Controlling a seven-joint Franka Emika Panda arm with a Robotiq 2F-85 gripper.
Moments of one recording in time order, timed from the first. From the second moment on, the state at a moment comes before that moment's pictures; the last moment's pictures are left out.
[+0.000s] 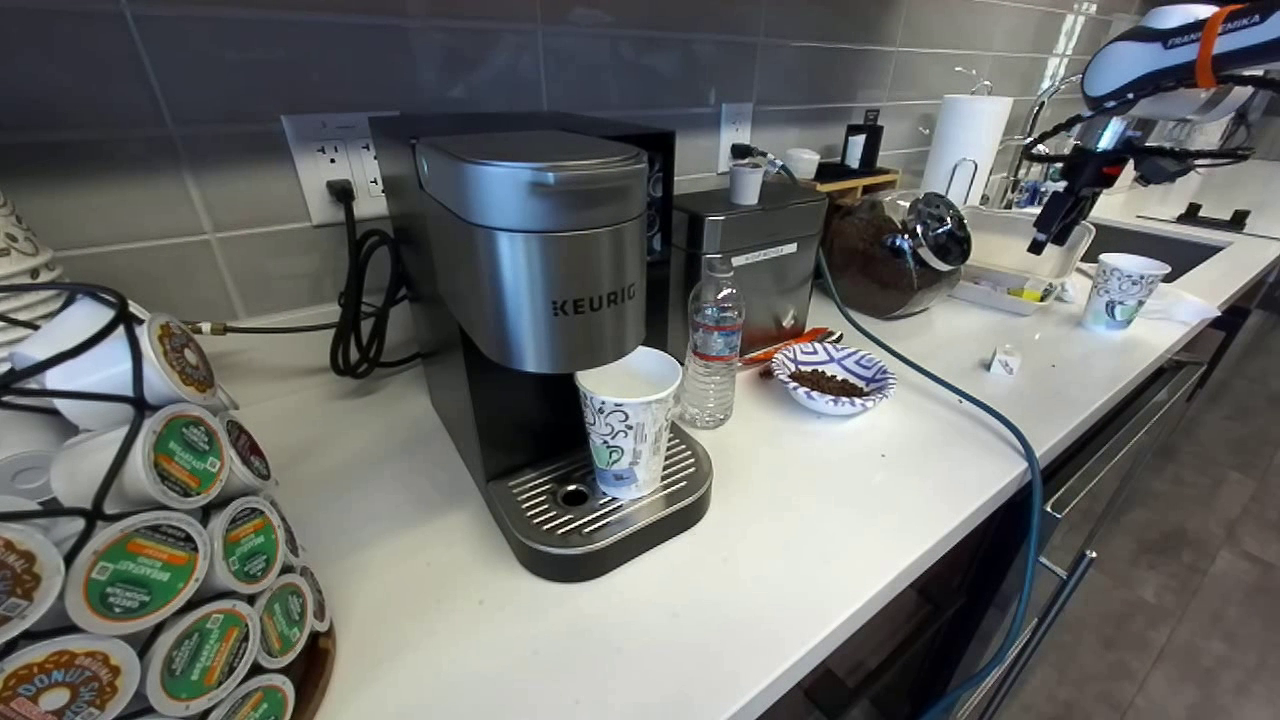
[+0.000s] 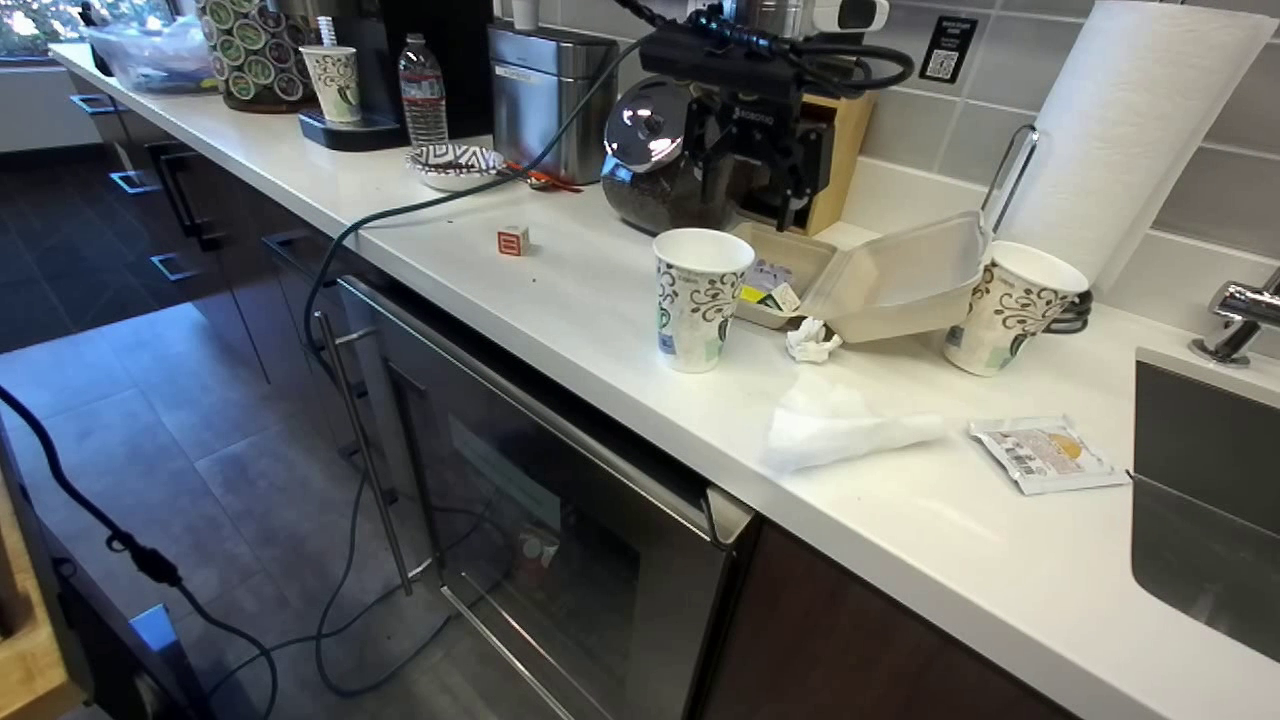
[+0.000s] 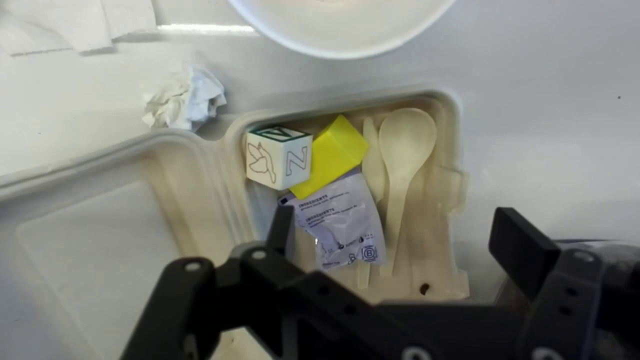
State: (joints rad) arm -0.54 0.89 -0.09 -0.93 0.14 1.94 -0.66
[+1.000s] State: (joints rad) arm -0.47 0.98 -0.21 -0.92 0.09 2.13 -0.33
